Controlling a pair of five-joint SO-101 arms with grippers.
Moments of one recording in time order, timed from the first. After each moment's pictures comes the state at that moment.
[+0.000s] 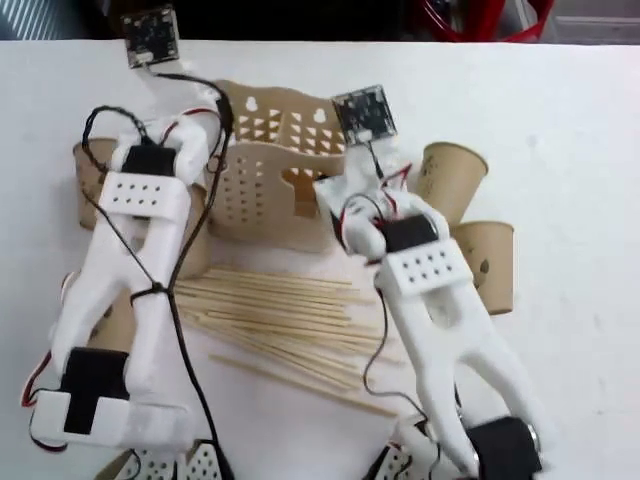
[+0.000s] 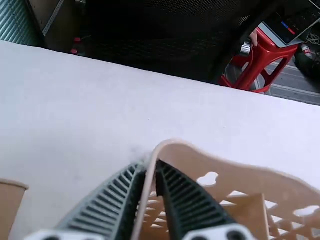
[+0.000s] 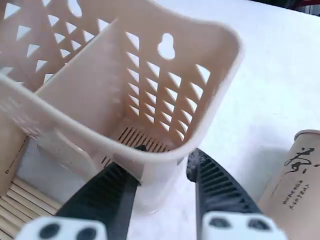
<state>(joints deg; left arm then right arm) -3.0 -2.0 13.4 31.4 15.9 -19.4 -19.6 32.5 39.4 2.8</state>
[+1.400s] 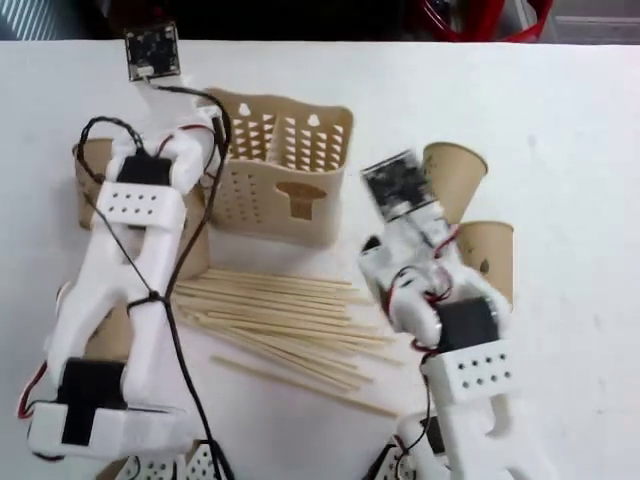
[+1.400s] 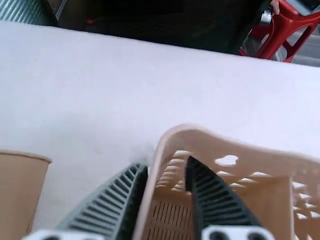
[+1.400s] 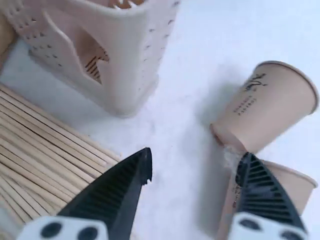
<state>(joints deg) -1.6 -2.2 13.9 40.0 12.4 -15.8 -53.6 47.9 61.0 14.4</state>
